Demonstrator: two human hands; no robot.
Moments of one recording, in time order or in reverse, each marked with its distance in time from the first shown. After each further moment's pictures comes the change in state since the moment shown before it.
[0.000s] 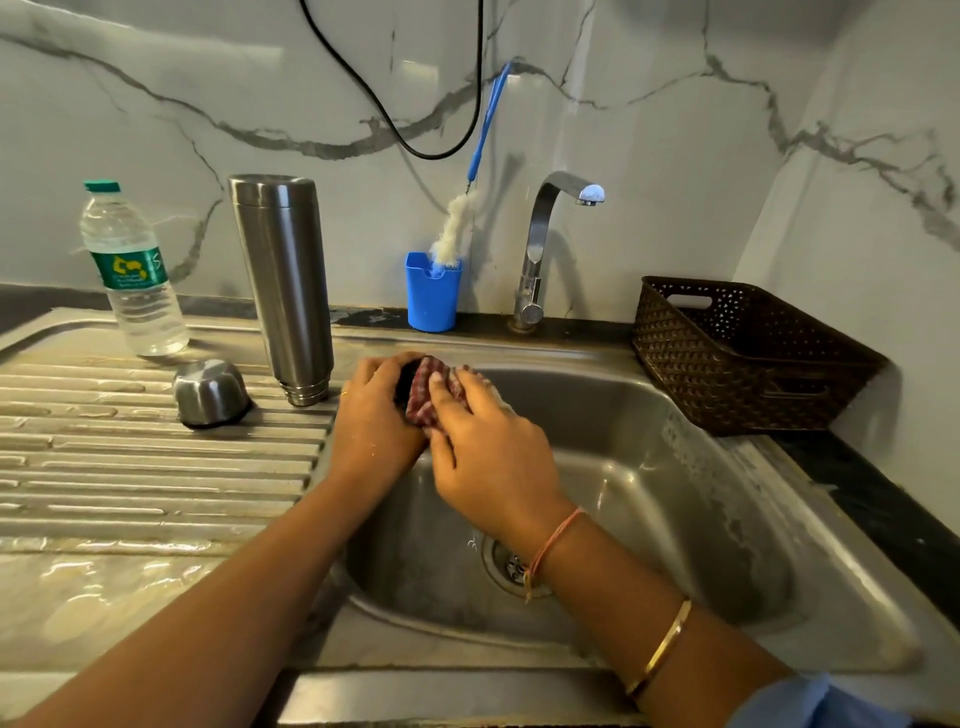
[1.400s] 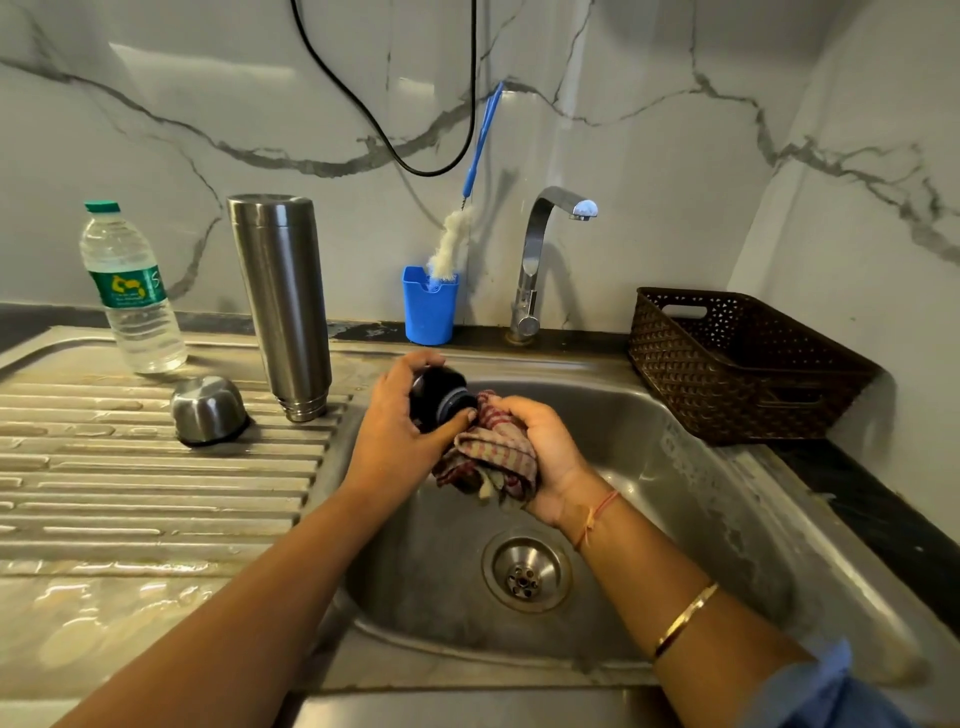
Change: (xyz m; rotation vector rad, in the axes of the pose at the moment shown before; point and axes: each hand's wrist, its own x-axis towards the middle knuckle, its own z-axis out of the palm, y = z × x) left_hand 0.002 0.004 0.010 -0.269 -0.112 0.023; right_hand 0.019 0.041 0.002 1.861 -0.260 0.707
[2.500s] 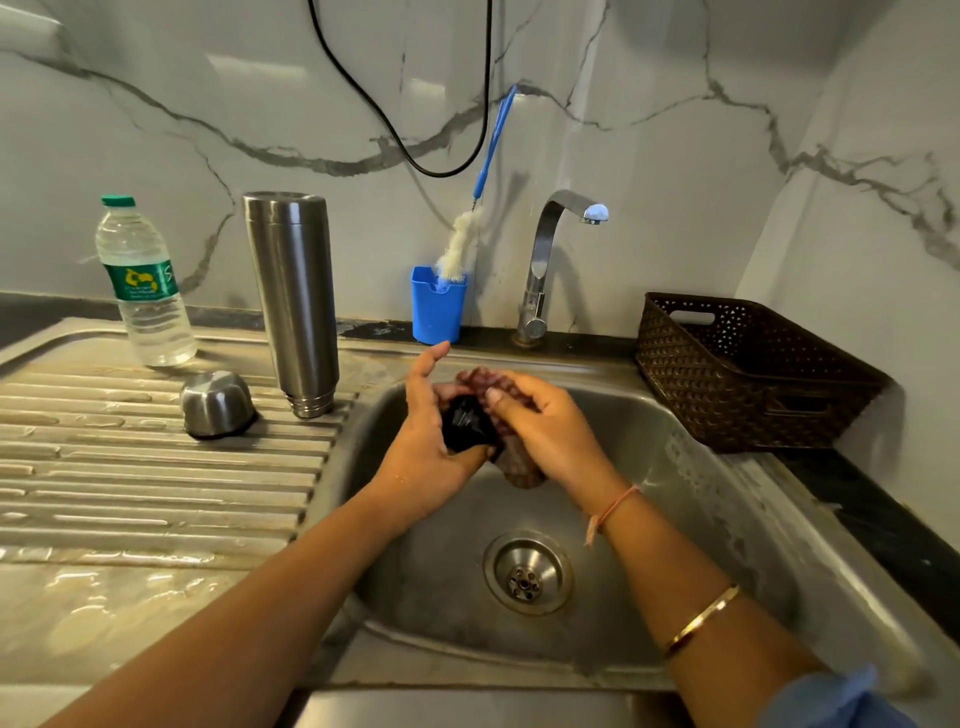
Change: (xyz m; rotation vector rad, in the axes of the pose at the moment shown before) left_hand -0.012 0.009 0.007 -0.214 -0.200 -0.021; right_hand 0.003 -0.011 -0.007 -0.880 0.181 -0.593
